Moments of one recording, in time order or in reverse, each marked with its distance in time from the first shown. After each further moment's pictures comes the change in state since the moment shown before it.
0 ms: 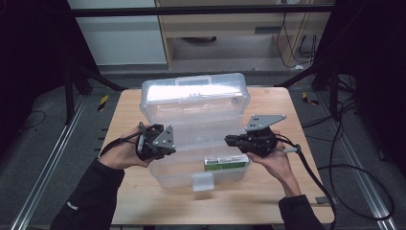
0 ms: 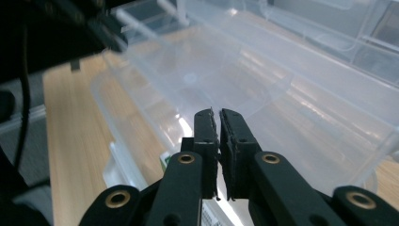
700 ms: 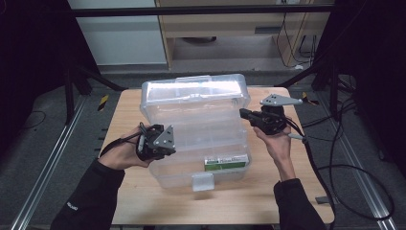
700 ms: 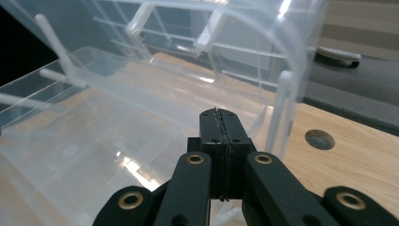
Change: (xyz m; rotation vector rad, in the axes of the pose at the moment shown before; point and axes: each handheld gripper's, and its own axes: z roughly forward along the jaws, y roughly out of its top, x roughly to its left) left arm -0.001 0.000 0.000 0.009 -0.003 -0.004; right arm -0.047 0.011 -0.008 -0.137 -0.294 0.188
